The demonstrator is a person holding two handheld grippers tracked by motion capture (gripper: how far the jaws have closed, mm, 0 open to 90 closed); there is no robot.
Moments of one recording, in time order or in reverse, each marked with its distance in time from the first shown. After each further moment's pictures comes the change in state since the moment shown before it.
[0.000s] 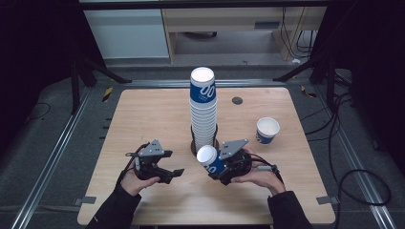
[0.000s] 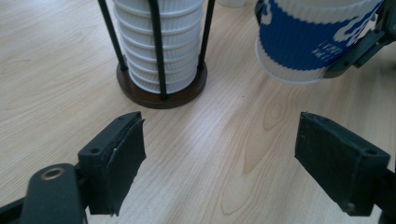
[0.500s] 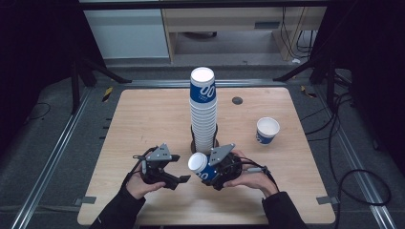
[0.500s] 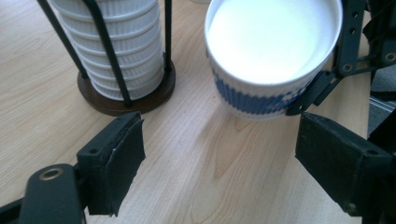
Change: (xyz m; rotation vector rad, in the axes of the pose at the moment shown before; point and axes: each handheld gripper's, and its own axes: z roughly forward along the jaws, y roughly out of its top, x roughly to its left) left arm -0.019 0.006 0.010 0.017 -0.065 0.042; right arm 0.012 0.007 0.026 0.059 0.064 -0.056
